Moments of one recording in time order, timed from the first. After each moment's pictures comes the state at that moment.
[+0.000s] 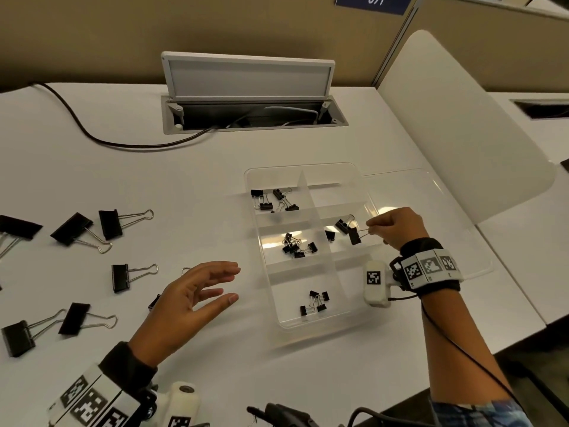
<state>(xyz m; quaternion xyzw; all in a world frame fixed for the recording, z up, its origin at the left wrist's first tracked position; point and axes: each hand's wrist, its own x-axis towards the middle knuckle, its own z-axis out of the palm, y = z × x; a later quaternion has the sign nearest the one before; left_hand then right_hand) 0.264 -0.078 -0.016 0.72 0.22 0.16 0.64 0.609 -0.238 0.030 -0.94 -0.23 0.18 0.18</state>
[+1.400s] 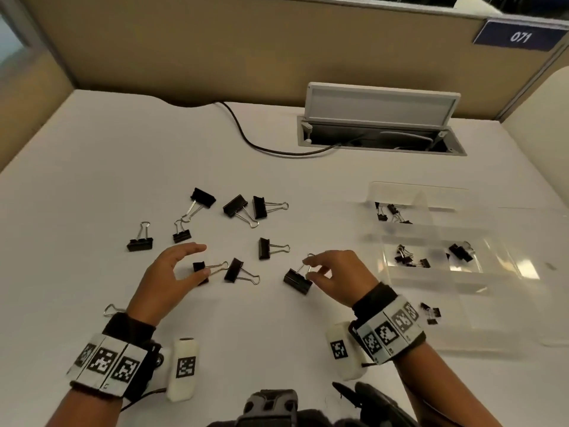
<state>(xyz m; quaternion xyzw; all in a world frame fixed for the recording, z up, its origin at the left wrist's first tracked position) 0.072 -0.001 0.004 0.72 0.52 0.19 0.43 0.344 -0.120 0.021 -0.75 -0.59 0.27 0.14</state>
